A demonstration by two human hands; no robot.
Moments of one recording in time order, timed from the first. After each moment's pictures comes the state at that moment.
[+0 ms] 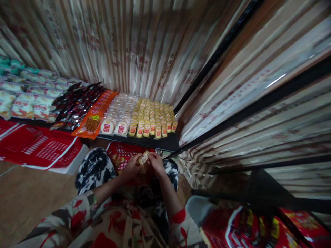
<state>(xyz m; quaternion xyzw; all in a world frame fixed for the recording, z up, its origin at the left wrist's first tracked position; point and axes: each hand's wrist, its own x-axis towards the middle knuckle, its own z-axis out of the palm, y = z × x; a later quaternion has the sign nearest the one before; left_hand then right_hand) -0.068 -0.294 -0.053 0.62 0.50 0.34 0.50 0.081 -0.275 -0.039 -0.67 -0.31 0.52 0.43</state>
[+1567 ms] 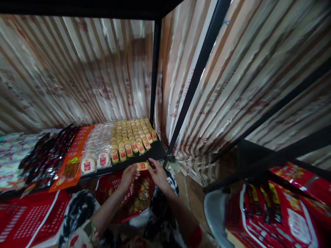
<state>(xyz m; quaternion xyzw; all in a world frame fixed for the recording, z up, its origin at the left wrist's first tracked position) -0.014 -0.247 0.010 0.42 0.51 0.36 0.66 0.136 -0.294 -0.008 -0.66 -0.47 0.28 0.52</state>
